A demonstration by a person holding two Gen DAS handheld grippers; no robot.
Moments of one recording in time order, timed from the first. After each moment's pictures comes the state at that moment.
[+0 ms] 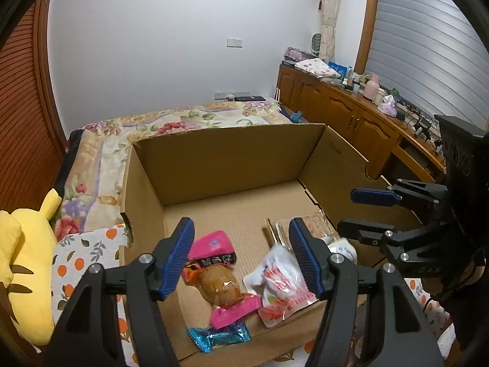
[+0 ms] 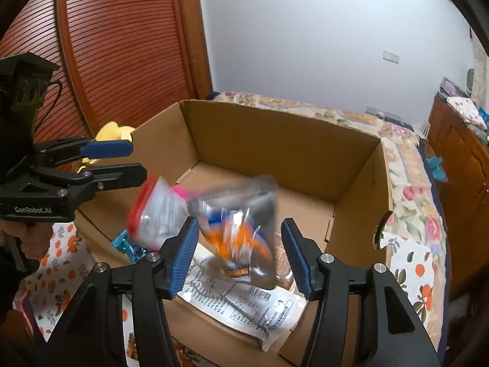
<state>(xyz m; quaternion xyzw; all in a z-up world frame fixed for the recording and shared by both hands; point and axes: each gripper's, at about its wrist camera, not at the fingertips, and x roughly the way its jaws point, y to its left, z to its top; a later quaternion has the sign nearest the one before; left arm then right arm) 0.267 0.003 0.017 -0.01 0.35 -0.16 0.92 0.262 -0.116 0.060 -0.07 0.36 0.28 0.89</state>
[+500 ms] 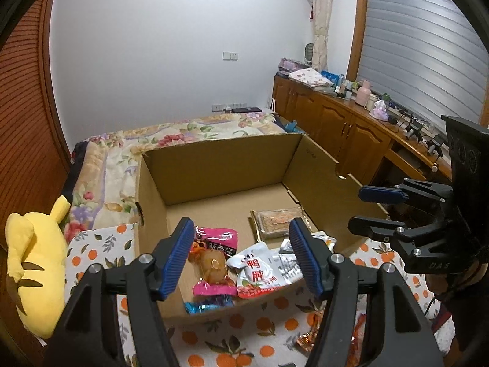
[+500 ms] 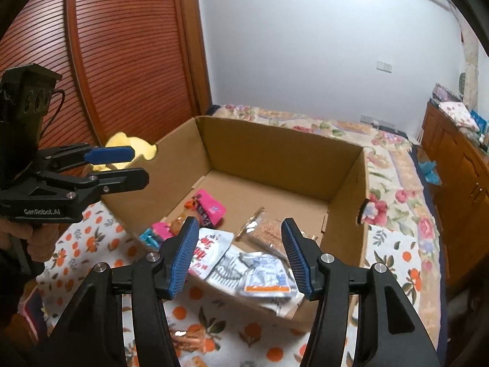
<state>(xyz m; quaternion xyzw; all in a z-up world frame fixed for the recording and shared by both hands) 0.210 0.003 0.048 0.00 0.32 -0.16 0.93 0.204 -0.128 0.097 -0.06 0.33 0.28 0.90</state>
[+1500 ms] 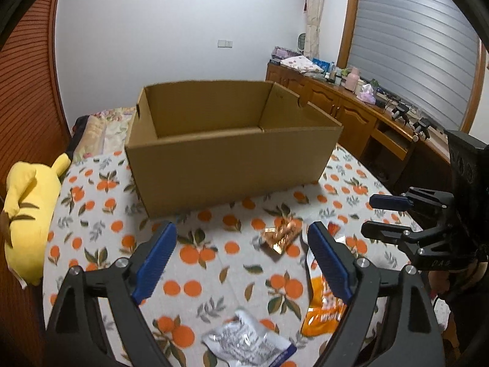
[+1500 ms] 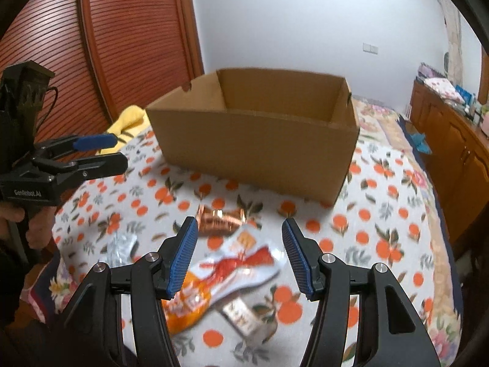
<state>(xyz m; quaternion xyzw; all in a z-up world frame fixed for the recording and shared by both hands) 0.078 -0.002 -0.014 -0.01 0.35 -0.17 0.92 0.062 -0.150 0.038 -0.04 0.37 0.25 0.89</state>
